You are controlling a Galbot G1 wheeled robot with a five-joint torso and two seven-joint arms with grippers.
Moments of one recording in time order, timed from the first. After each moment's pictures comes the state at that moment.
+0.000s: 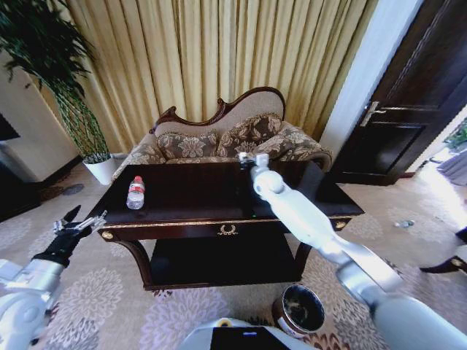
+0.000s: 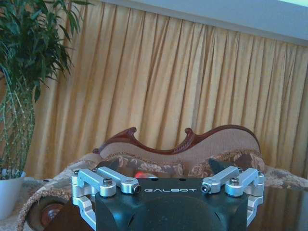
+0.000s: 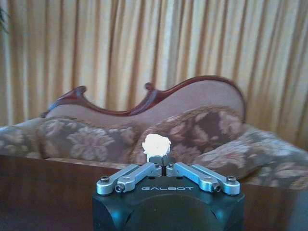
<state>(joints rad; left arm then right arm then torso) 1.72 -1.12 -1.22 -2.22 -0.90 0.21 0.23 -0.43 1.04 -0.09 1.51 0.72 -0.37 0.40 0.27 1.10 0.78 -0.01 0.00</state>
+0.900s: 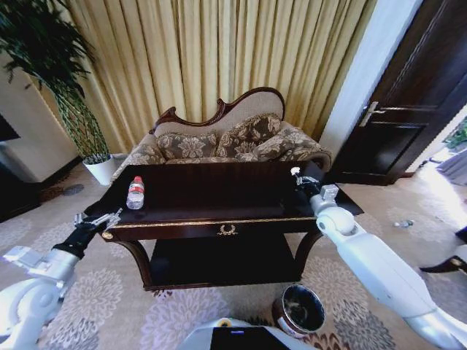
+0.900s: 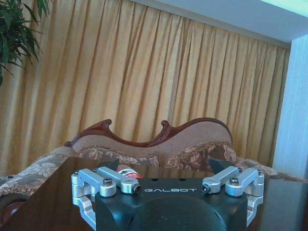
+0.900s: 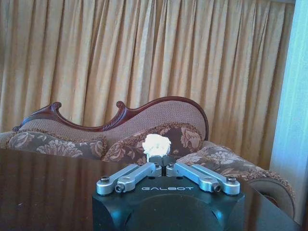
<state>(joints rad) 1.67 -1.03 -1.14 -2.13 -0.93 0.19 0.30 -0.94 0.75 0.30 1.78 0.71 -0.14 0.26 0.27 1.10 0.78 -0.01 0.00</state>
